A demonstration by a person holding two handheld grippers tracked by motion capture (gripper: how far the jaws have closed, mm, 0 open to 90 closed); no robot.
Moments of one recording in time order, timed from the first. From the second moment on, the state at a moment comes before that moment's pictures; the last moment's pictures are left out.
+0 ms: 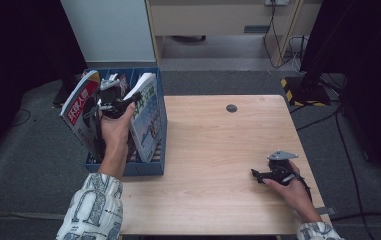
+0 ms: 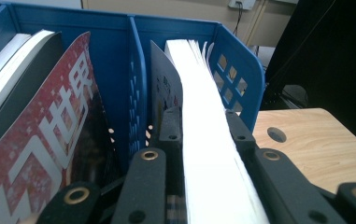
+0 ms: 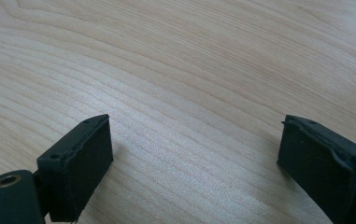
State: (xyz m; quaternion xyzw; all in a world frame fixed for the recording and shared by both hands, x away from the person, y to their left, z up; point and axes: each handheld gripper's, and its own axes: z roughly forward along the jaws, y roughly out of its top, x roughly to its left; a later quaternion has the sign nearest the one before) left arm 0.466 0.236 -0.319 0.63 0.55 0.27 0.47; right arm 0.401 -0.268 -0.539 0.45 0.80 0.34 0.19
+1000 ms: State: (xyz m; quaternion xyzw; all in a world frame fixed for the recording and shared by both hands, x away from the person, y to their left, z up) left arm 0.453 0.252 -0.336 0.62 0.55 0.28 0.48; right arm 0.401 -0.268 -0.539 0.46 0.80 0.34 0.19
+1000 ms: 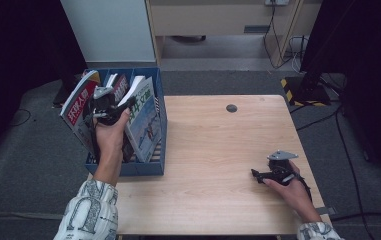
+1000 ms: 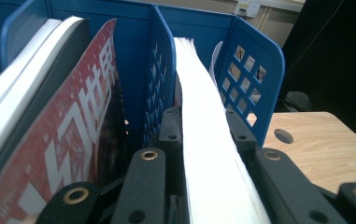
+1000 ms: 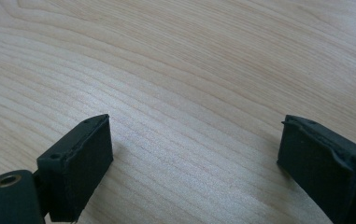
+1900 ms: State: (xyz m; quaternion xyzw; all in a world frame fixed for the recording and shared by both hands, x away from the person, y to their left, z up) left arm 0.452 0.246 -0.333 0.63 0.56 0.28 0.46; right arm 0.401 -0.268 -0.539 0.46 0.80 0.34 0.19
